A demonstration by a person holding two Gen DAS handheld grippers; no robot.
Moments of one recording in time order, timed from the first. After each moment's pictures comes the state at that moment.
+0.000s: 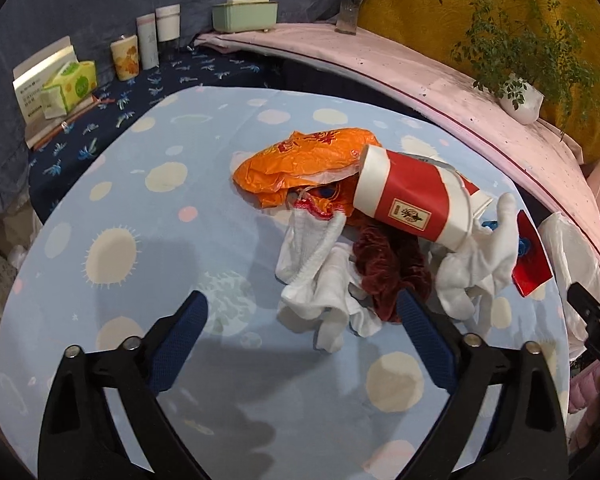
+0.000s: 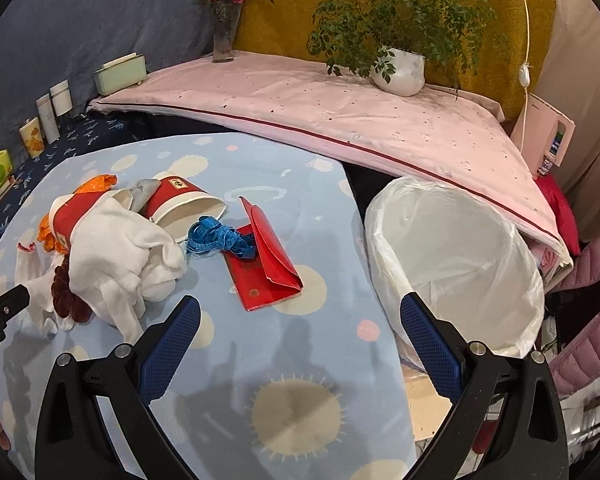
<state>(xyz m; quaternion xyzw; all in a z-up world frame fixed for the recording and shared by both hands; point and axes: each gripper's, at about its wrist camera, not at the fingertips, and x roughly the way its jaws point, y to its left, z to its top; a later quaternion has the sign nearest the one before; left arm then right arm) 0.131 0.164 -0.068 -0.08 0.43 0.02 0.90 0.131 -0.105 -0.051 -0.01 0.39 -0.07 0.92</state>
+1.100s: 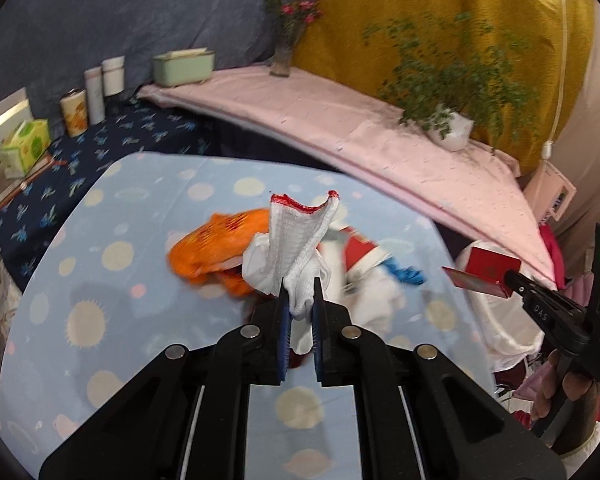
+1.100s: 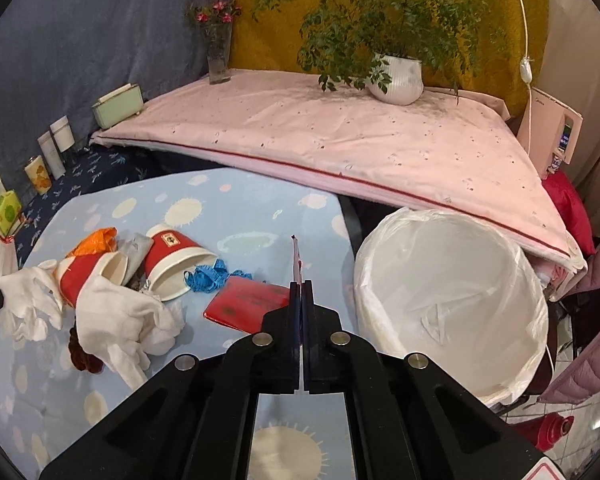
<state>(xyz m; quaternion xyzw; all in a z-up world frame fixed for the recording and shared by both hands) 0.128 0.119 0.026 -0.08 0.36 -0.09 0.93 0.143 -0.148 0.001 0.04 0.36 -0.05 0.93</state>
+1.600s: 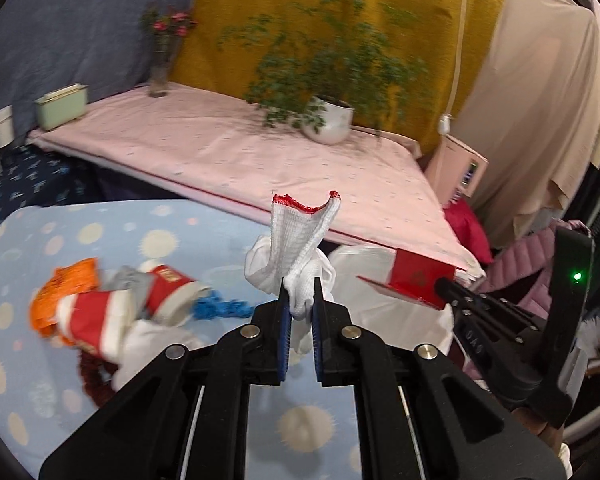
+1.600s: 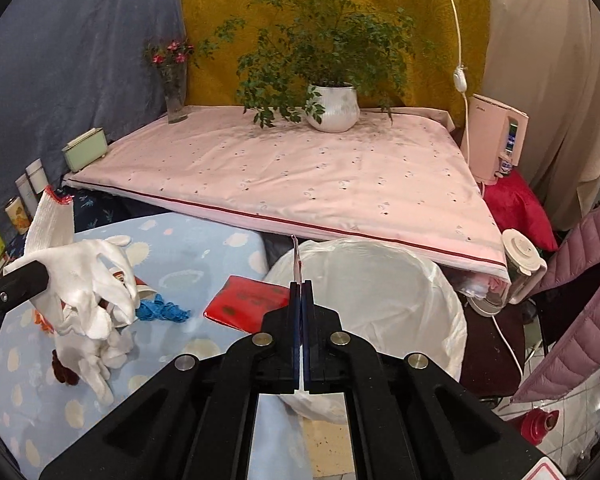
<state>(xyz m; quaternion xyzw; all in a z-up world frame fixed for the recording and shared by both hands) 0.141 -0.046 0.059 -0.05 0.34 -0.25 0.91 0.110 -0.240 0.029 0.06 0.34 -0.12 0.93</state>
